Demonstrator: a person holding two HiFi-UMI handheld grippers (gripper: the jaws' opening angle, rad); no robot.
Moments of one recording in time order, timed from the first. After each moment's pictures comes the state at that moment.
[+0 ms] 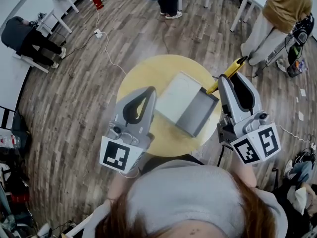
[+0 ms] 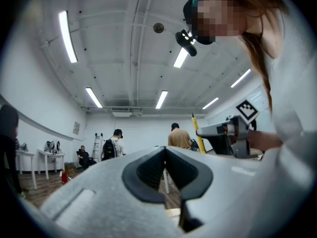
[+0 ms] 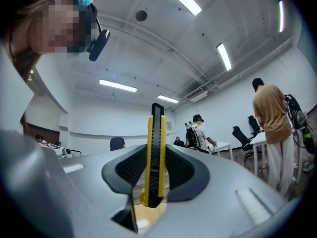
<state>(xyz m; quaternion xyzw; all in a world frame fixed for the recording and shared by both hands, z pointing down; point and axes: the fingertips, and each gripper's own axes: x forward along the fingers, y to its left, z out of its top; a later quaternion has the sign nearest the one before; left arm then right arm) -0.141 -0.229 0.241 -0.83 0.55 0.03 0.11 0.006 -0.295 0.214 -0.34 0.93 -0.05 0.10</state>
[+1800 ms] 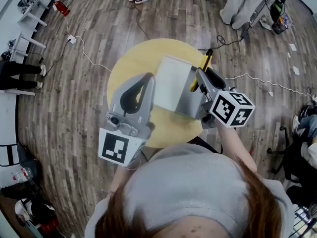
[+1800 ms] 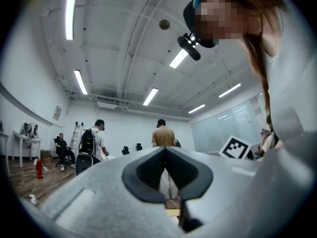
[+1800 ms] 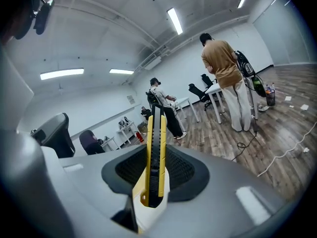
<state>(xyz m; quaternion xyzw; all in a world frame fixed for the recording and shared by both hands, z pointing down) -0.130 -0.270 0.262 -0.89 0.45 0.05 0.07 0.005 -0.336 0.404 -0.48 0.82 -0.32 0.00</state>
